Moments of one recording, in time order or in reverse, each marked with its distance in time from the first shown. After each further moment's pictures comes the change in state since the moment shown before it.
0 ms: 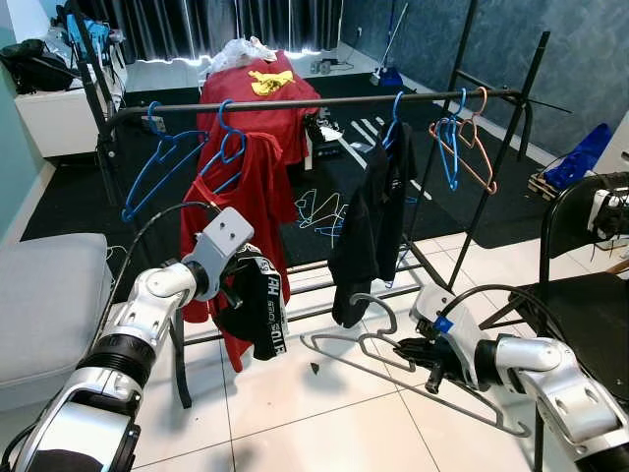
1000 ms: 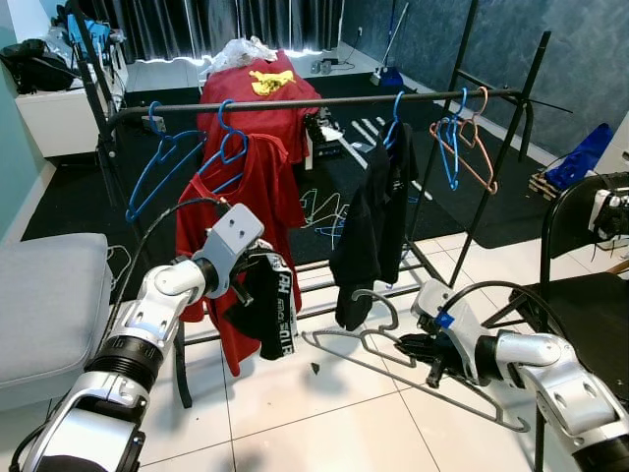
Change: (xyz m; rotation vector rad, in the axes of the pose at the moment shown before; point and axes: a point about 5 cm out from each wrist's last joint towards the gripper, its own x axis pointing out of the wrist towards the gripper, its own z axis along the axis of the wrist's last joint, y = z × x) left arm 0.009 -0.015 0.024 -0.015 -0.098 -0.035; right arm 0.005 -0.007 0.000 0.012 -0.016 -0.002
